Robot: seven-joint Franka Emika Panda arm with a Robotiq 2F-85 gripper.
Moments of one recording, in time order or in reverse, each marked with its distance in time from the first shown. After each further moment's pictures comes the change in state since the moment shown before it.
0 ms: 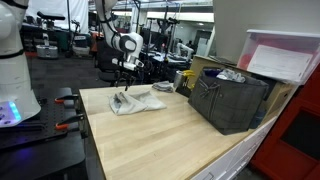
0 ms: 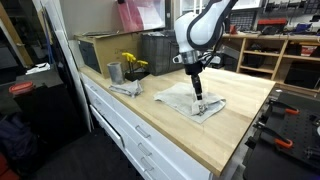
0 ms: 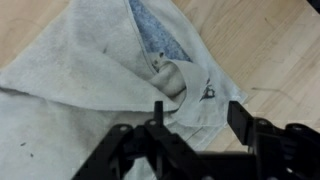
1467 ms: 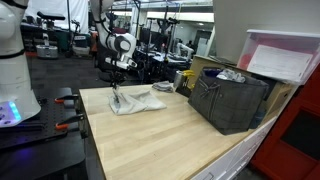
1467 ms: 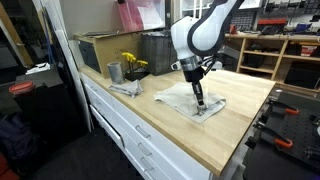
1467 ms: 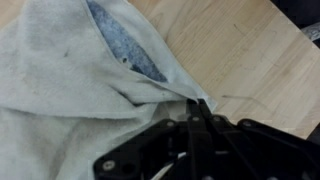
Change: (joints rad) arm 0.061 -0.004 0.031 -0.034 -0.023 -0.016 0.100
